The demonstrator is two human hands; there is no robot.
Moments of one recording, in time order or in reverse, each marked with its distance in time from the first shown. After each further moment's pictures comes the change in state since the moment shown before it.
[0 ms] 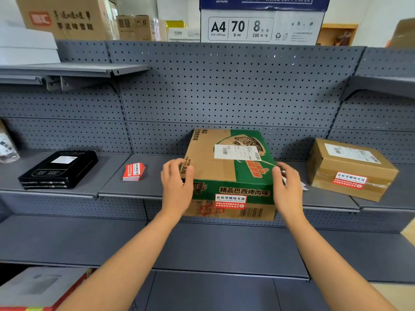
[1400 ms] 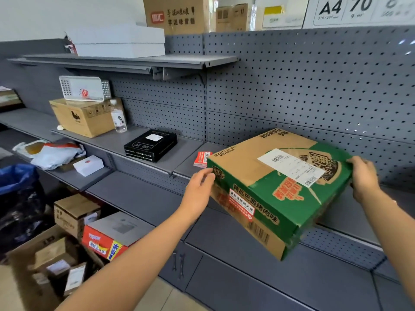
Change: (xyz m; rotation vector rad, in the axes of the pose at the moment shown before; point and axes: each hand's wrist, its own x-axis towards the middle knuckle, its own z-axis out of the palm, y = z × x) left_hand -0.022 -0.046 -0.095 -0.192 0.013 -0.445; right_hand 0.152 0.031 0.089 0.366 -0.176 0.521
